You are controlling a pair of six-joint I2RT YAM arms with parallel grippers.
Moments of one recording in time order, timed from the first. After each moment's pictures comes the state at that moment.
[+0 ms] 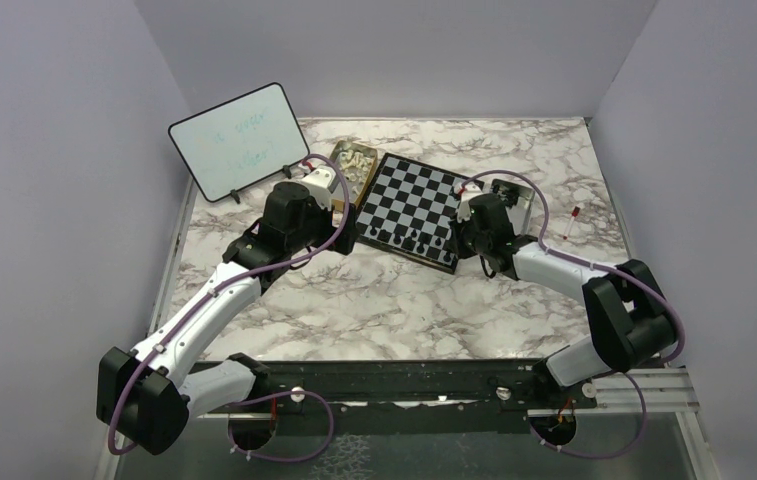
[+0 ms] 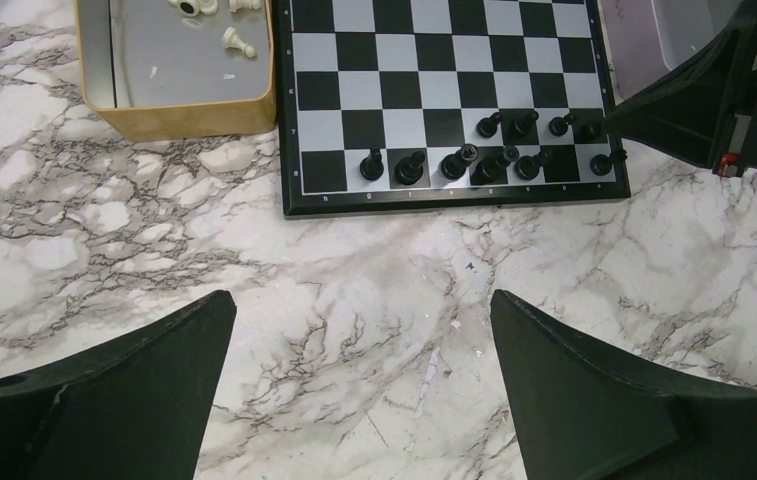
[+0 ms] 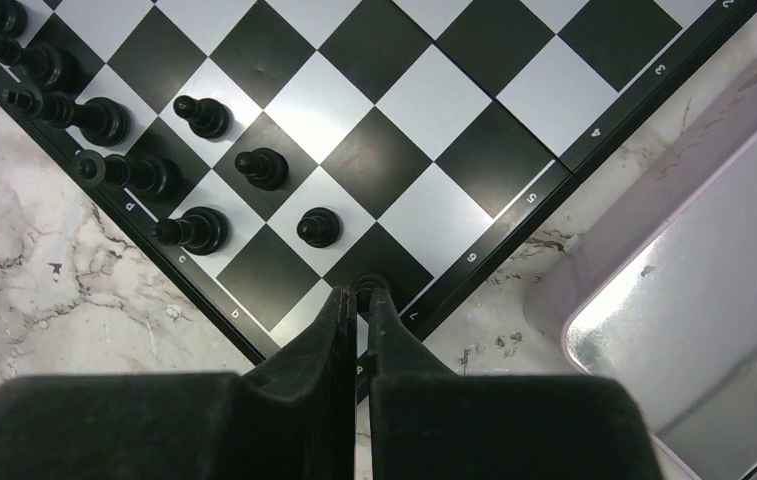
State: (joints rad) left arm -0.49 1.10 0.88 -0.29 0.08 -0.14; right arm 0.46 1.49 0.74 0.06 -0.01 0.09
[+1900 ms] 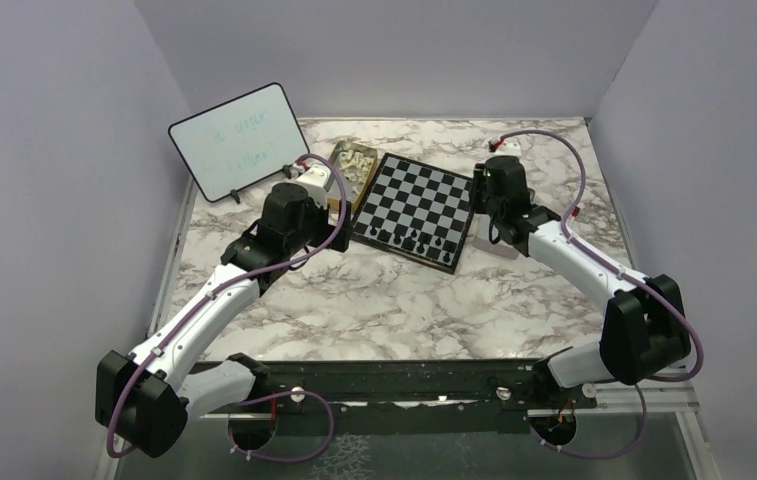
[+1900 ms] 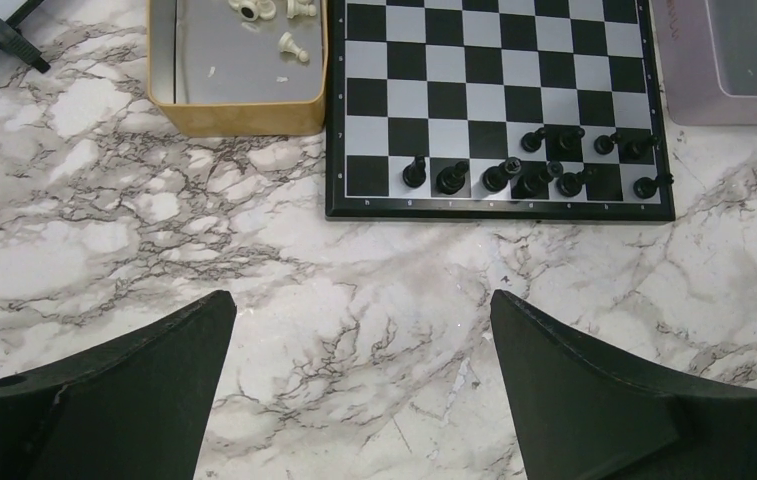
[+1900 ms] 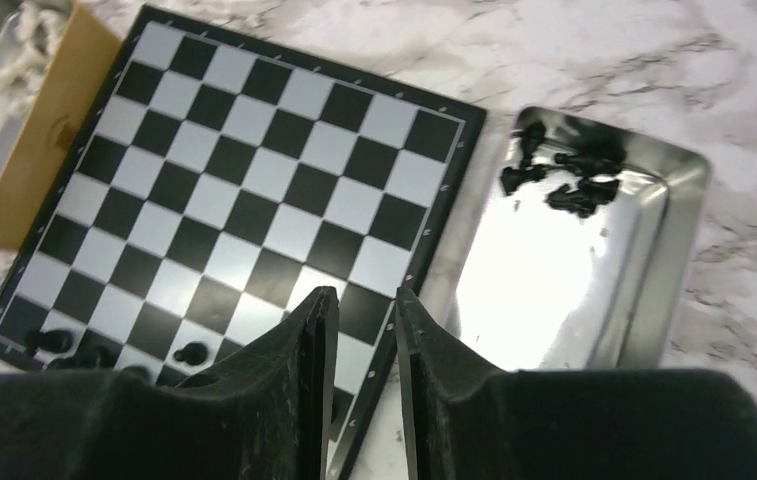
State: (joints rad) left arm -0.49 1.08 0.87 -0.29 -0.02 -0.15; right arm 0.42 1.42 0.97 -0.06 0.28 0.27
